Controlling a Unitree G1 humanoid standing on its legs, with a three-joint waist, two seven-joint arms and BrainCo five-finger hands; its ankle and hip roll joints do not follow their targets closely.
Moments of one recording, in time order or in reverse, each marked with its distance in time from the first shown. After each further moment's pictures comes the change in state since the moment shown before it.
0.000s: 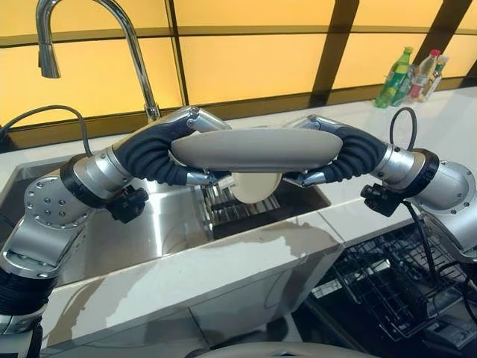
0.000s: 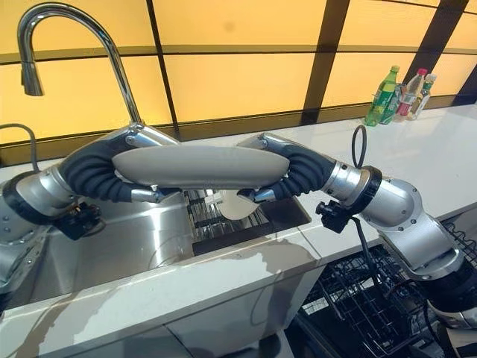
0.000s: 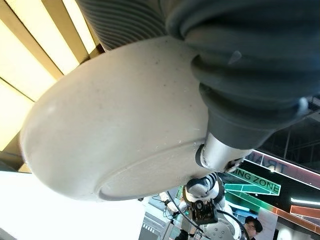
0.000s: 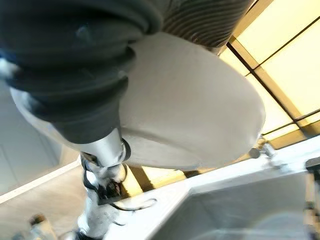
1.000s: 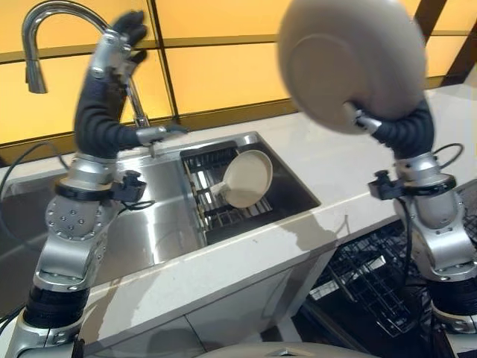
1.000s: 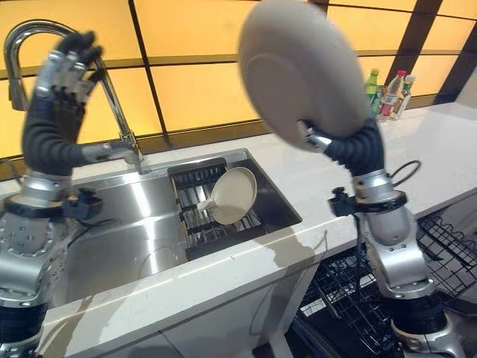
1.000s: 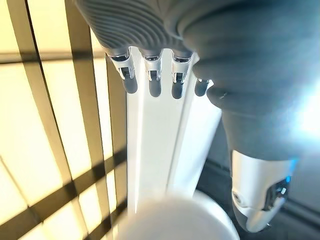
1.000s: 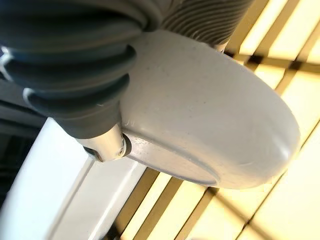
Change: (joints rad) left arm 0.102 -0.282 0.133 0.016 0.093 0.070 0.550; right arm 0.236 0.231 -0.292 0.044 -0.205 -0.059 -0.469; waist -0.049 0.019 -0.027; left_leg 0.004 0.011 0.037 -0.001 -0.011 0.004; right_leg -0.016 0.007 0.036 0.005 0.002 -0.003
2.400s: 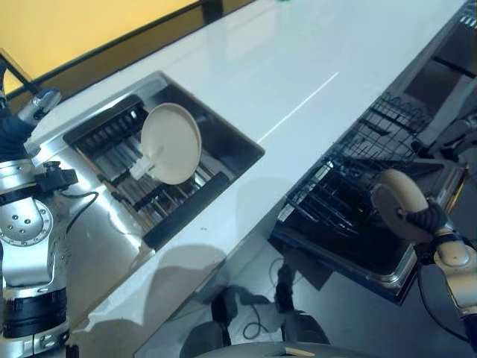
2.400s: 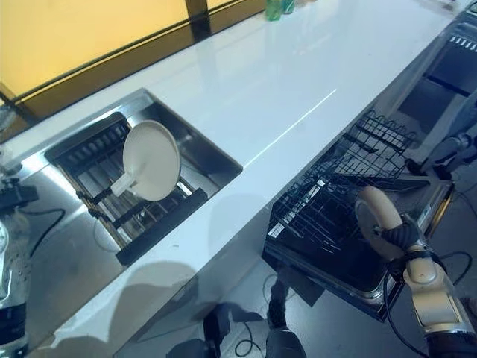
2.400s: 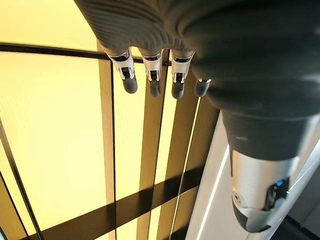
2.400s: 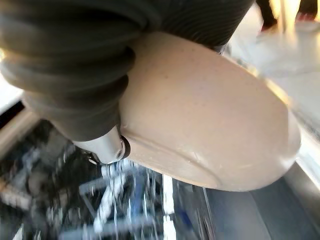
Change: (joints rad) left arm 0.046 0.006 0.230 0.202 -0.058 -0.013 0.200; right arm 0.266 -0.108 -0.026 0.584 -0.280 0.424 0.103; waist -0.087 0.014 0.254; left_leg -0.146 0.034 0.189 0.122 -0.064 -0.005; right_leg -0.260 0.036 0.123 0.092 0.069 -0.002
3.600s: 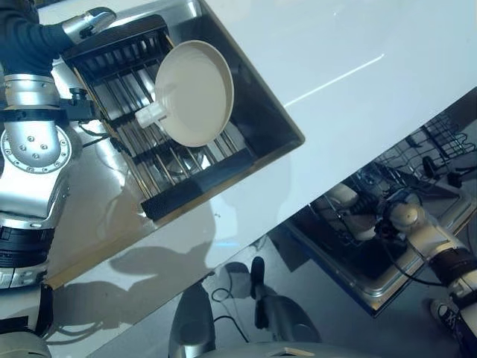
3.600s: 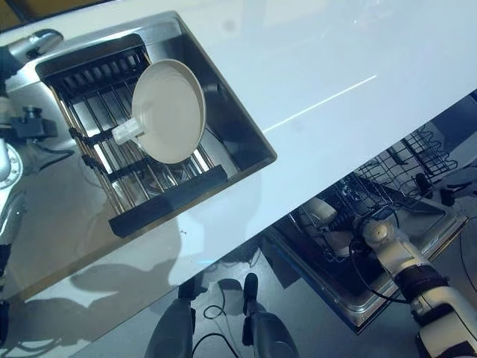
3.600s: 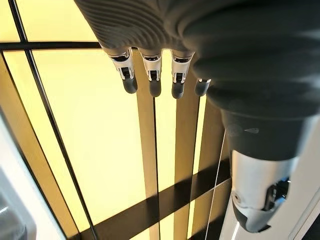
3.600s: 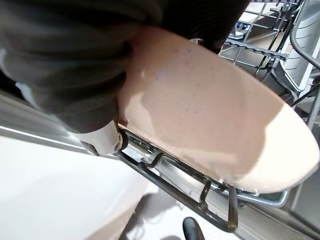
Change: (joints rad) left arm -0.417 0.271 -0.364 0.106 0.000 0.071 0.103; right arm -0.478 -0.092 0.587 0.359 0.010 -0.139 0.361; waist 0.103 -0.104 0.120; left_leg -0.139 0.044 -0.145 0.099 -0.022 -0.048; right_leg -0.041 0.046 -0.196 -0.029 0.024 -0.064
